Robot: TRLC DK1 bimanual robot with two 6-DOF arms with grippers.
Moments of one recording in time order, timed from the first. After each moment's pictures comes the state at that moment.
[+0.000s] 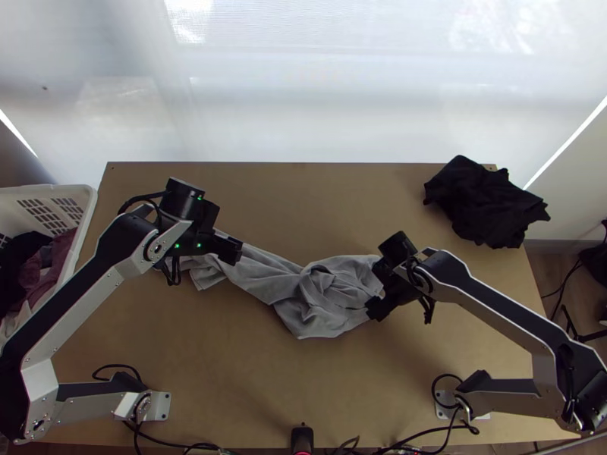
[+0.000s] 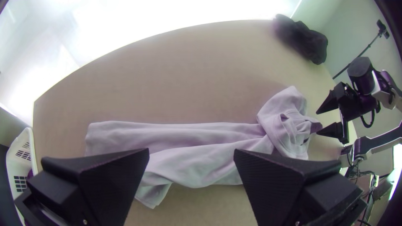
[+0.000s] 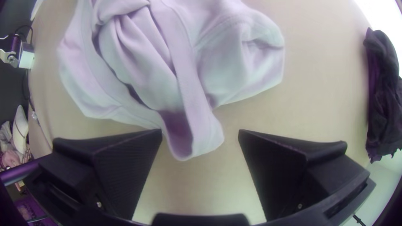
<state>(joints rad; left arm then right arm) -0.44 1.40 1.33 -0.88 0.04 -0.06 0.59 1.43 0.94 -0.85 -0.08 -0.07</state>
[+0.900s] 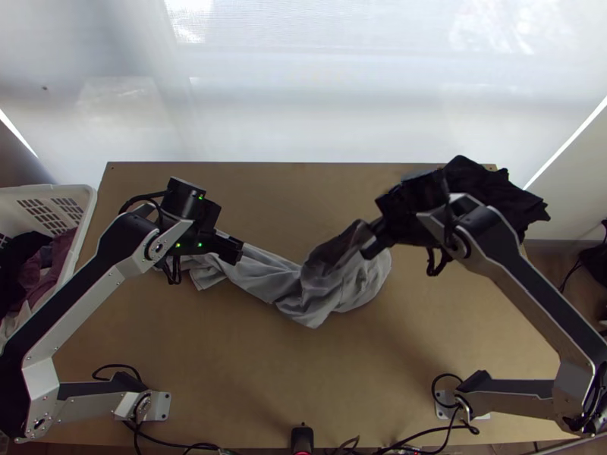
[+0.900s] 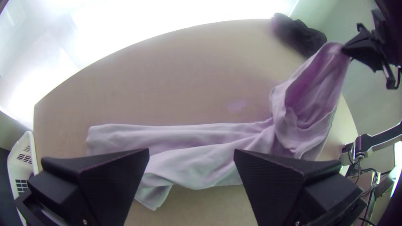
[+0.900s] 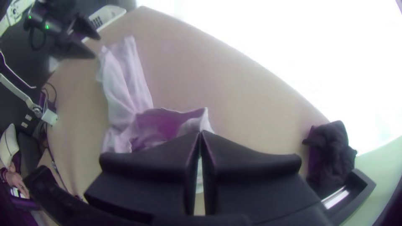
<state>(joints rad) -0.45 1.41 1.34 -0.87 0.04 -0.04 0.58 1.41 1.47 -0.88 -0.06 -0.12</state>
